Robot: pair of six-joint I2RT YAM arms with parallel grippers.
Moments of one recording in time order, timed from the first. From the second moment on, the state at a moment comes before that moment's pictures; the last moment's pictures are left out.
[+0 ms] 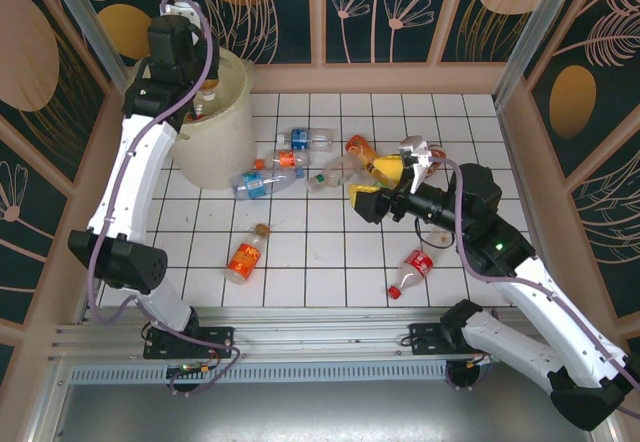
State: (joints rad) left arm -0.21 1.71 1.99 -0.61 -0.30 -0.03; right arm 0.64 0.79 0.95 -0.25 -0.38 0.28
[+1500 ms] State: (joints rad) left arm -0.15 1.93 1.96 -0.83 -0.13 0.01; right arm 0.64 0.95 0.90 -0.39 -0.05 0.30
